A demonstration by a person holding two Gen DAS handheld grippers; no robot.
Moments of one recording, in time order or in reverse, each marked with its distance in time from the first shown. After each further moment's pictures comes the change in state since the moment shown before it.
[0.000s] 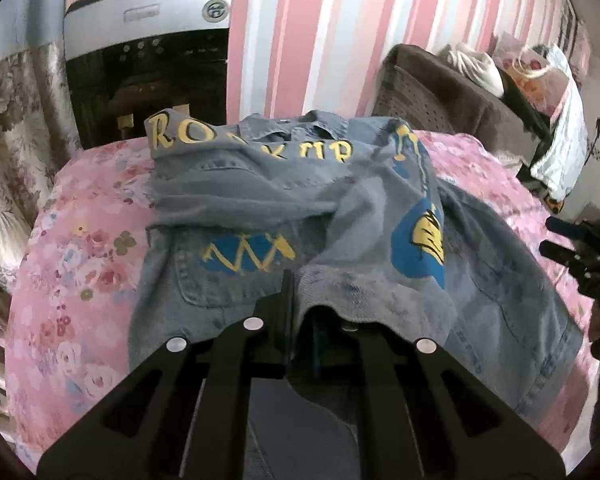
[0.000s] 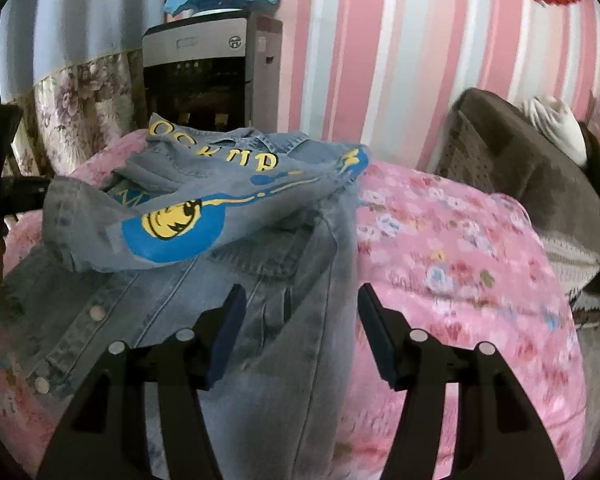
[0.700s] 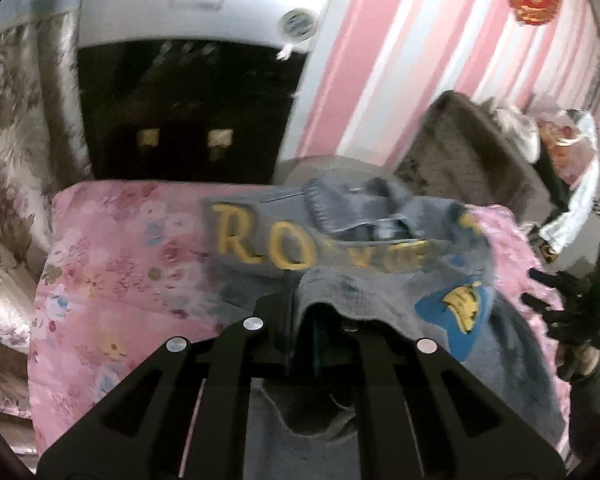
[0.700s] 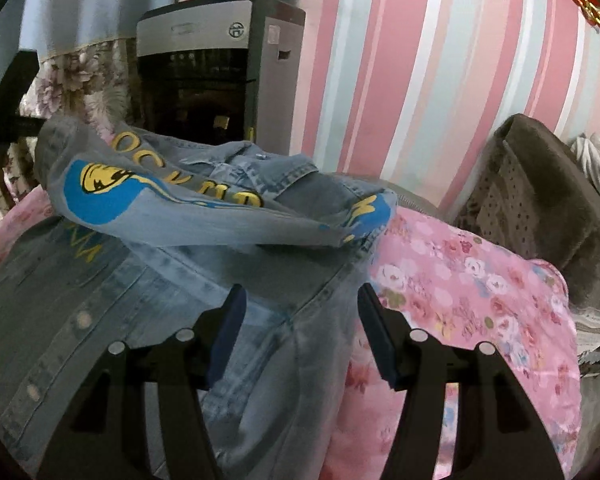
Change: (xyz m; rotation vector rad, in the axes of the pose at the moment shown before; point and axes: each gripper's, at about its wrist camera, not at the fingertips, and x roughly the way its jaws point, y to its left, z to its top) left arm 0.061 0.122 0.112 -0.151 -0.004 -0.001; right arm 0.123 -0.018 0.090 -0.096 0.016 0.065
